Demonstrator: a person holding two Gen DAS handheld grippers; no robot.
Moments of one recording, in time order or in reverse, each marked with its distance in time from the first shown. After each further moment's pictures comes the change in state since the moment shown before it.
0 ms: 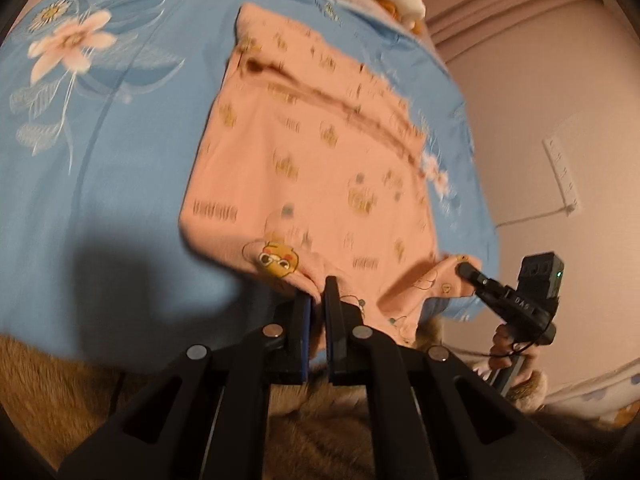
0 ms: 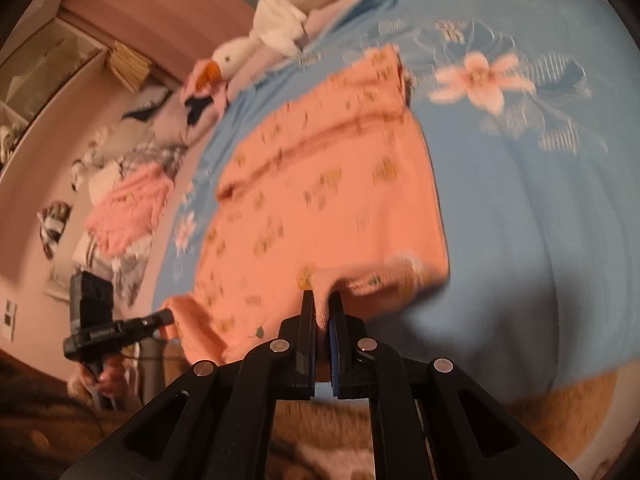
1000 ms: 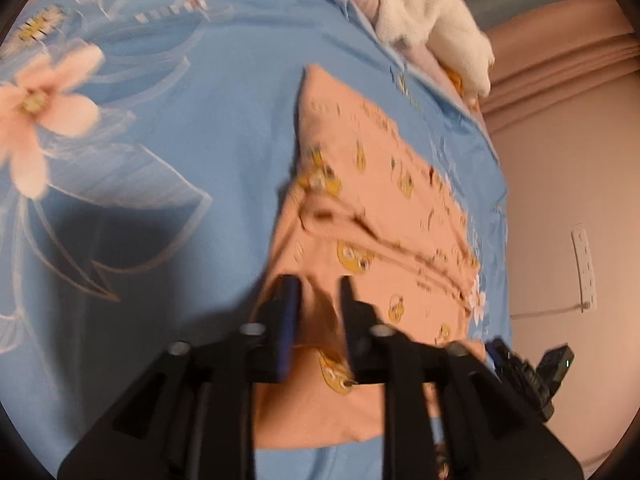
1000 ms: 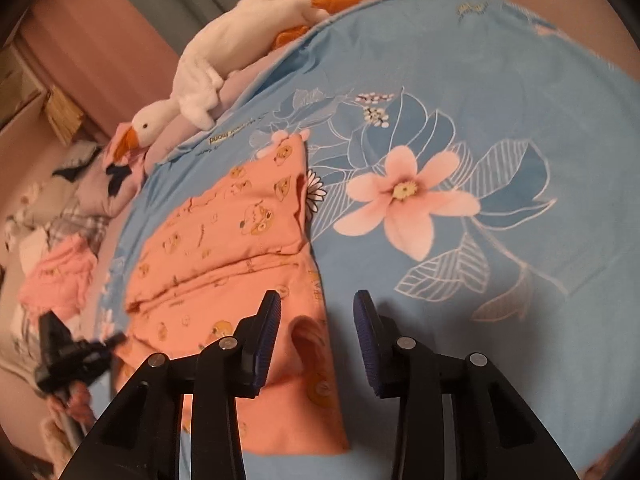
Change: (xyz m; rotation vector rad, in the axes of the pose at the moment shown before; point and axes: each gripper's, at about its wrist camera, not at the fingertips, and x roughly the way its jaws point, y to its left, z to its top) left arm 0.038 0.054 0.115 -0.181 -0.173 0.062; right arm 0.011 -0.039 0.075 0.053 -0.168 -0.284
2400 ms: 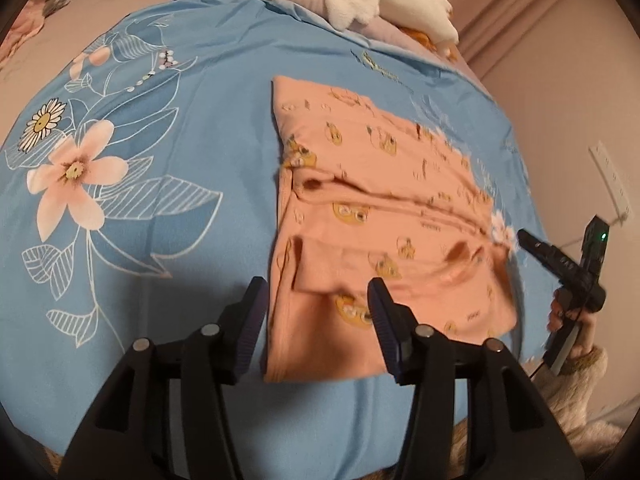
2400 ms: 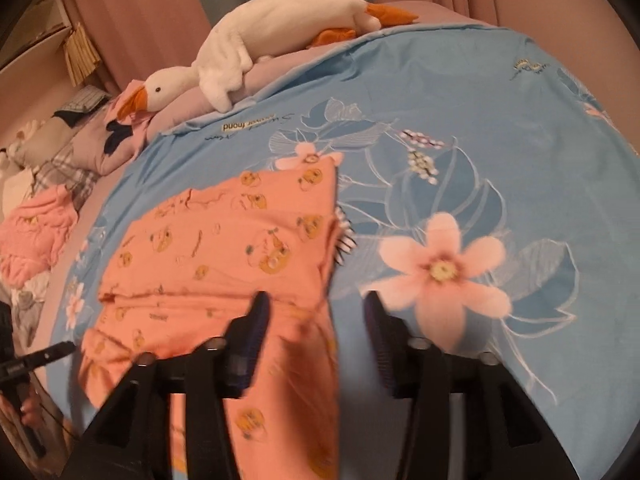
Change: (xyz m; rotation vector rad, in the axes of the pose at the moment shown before) left arm -0.025 -0.030 -0.034 0.318 0.040 0.150; right arm 0.021 0.032 0.030 -0.207 0.013 -0.062
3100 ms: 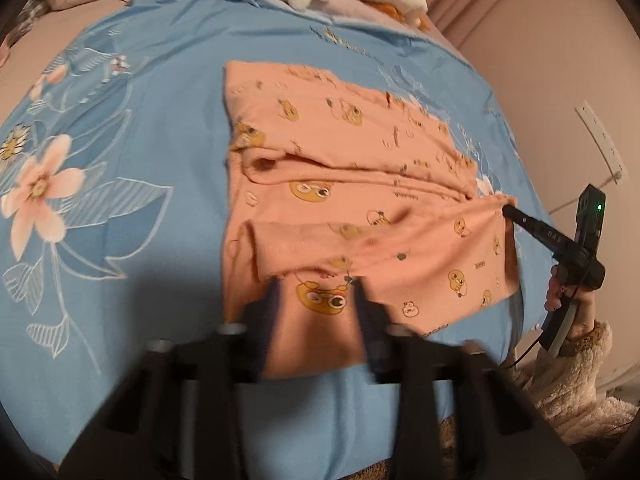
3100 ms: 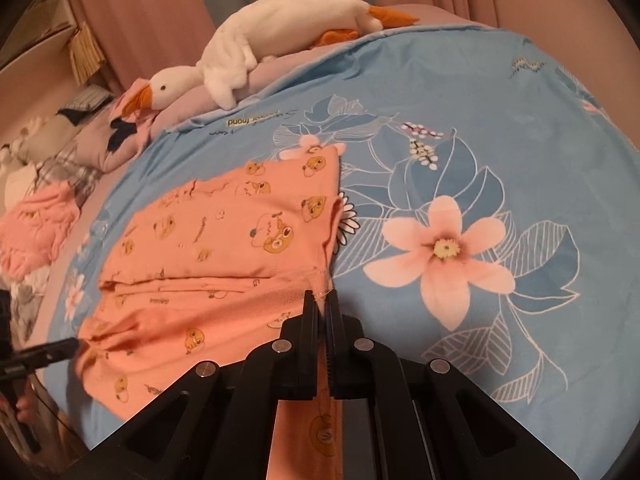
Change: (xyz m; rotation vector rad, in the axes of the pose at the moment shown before) left arm 0.022 -0.025 -0.001 0.102 0.070 -0.038; right arm 0.007 0.006 -0.010 0.001 -0.023 0.001
